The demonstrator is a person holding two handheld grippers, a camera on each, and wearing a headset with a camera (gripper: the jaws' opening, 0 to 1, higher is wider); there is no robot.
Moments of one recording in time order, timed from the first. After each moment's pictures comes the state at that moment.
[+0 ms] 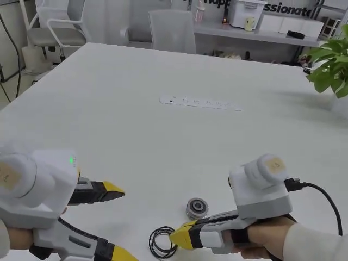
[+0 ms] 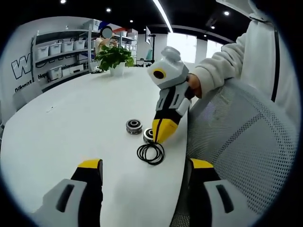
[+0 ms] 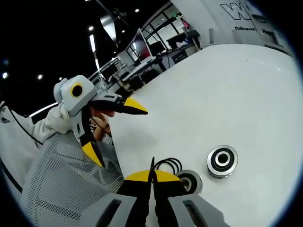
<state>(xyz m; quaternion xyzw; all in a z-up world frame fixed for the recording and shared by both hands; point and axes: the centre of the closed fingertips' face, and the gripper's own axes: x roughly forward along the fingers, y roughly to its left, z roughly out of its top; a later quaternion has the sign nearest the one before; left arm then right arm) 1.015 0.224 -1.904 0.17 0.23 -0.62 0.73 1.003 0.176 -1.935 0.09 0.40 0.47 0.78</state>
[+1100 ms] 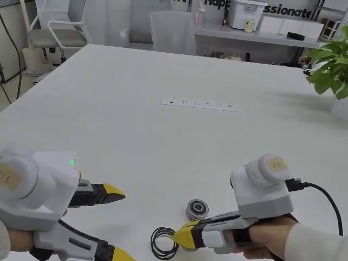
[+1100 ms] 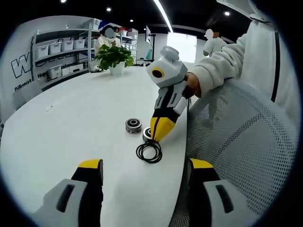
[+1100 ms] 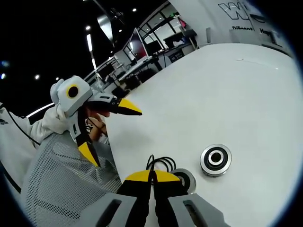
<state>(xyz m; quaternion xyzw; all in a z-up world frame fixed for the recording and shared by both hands) 1.014 0.224 -1.906 0.17 0.24 -0.62 0.73 1.007 0.170 -1.939 0.09 0.41 0.46 0.79</state>
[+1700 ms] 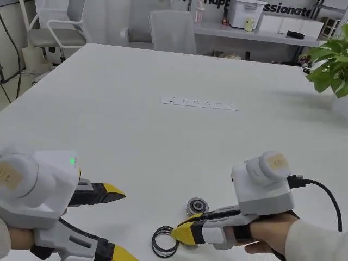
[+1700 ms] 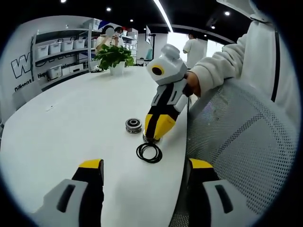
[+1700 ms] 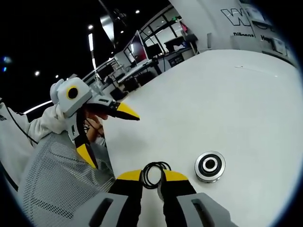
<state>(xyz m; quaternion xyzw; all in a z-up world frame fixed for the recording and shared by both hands) 1.014 0.225 -1.906 0.17 0.23 -0.62 0.73 1.015 0.167 -1.934 0.07 0.39 0.45 0.80</state>
